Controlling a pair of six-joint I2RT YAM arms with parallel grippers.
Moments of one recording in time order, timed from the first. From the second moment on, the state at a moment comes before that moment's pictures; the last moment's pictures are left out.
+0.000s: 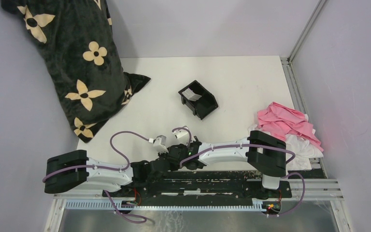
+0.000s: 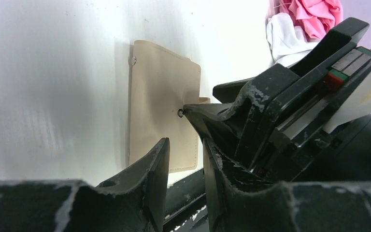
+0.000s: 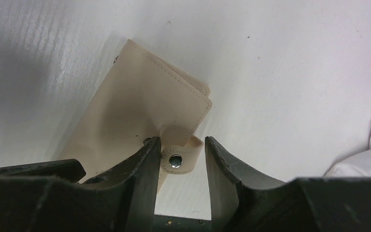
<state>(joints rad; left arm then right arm) -1.33 1.09 0.12 0.50 -0.60 -1.21 1.35 1.83 1.15 -0.72 0.72 0.78</state>
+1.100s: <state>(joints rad) -1.32 1.23 0.08 0.56 -0.63 -1.19 1.34 1.82 1.15 -0.79 0.73 0.77</state>
